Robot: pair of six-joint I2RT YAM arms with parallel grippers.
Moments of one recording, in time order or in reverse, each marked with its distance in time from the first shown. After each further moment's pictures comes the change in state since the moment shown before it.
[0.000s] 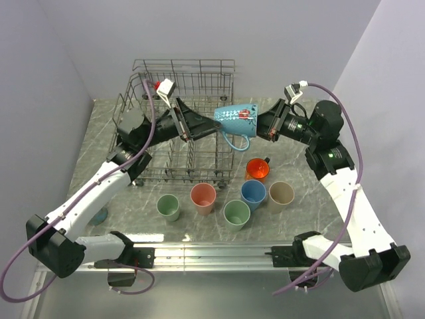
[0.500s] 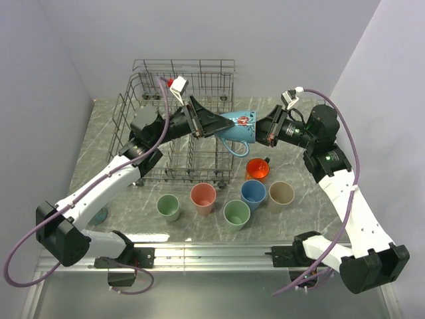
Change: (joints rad) left arm -0.091 0.090 0.070 0.048 -0.050 0.022; right arm 0.011 -0.032 -0.074 0.009 -0.024 -0.014
